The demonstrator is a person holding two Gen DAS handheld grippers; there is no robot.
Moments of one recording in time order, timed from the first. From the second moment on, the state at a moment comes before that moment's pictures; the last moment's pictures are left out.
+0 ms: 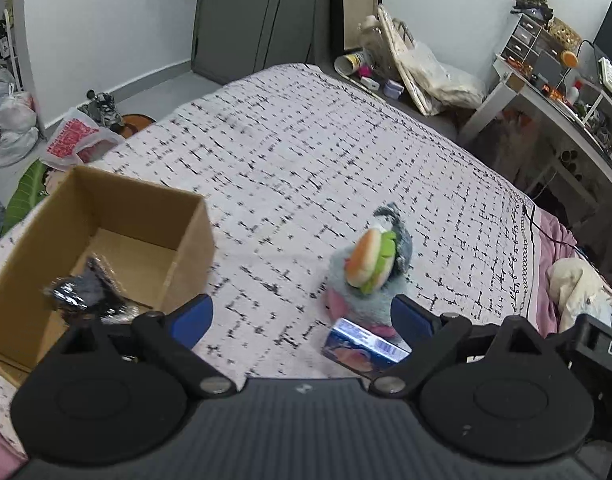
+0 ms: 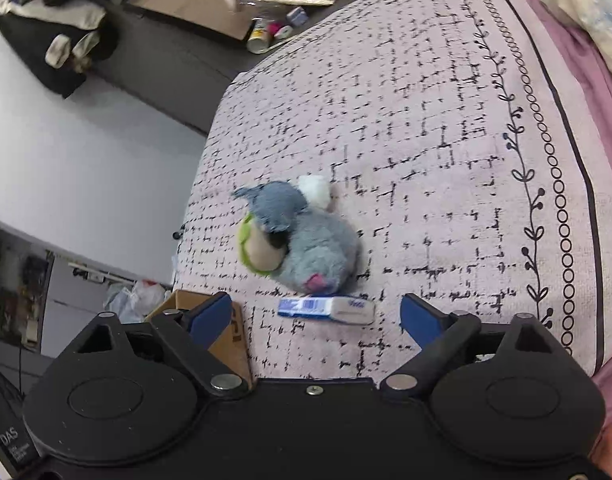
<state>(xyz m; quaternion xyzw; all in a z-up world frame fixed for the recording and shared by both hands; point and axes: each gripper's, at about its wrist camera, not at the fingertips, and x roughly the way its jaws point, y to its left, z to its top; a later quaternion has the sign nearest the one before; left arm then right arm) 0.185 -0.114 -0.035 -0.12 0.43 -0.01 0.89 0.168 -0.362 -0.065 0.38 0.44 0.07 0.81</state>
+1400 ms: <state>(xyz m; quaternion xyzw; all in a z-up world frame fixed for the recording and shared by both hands) 0.242 -0.154 -0.077 -0.12 0.42 -0.04 0.90 0.213 -0.352 -0.163 0.51 0.52 0.07 0.68</state>
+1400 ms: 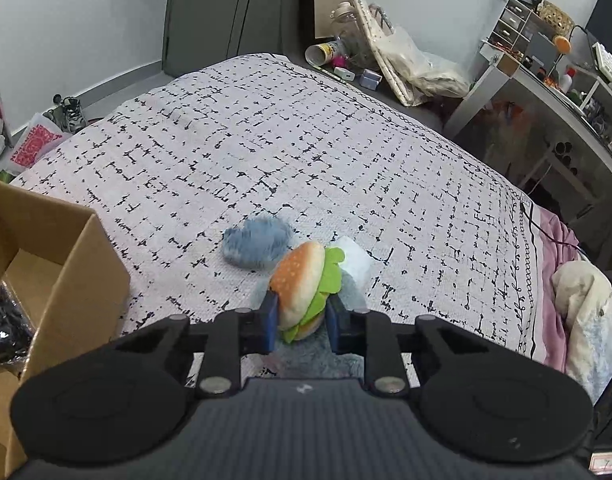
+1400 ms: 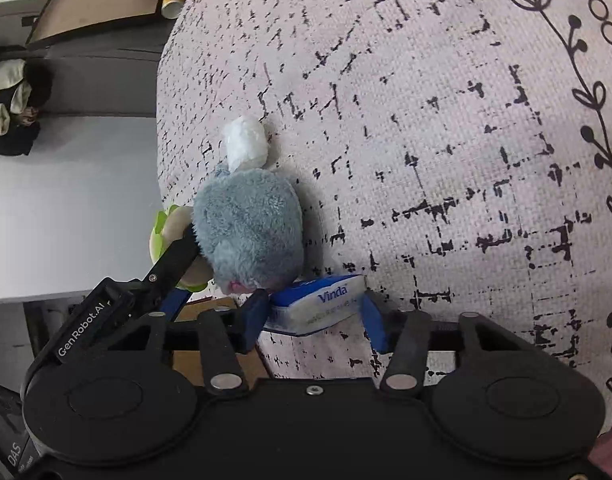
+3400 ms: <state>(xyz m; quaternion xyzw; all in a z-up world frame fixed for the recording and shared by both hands) 0.120 0.045 -0.028 -0.22 0.36 0.07 0.90 0.166 -0.276 -0.041 0.33 0.36 0.21 0.84</state>
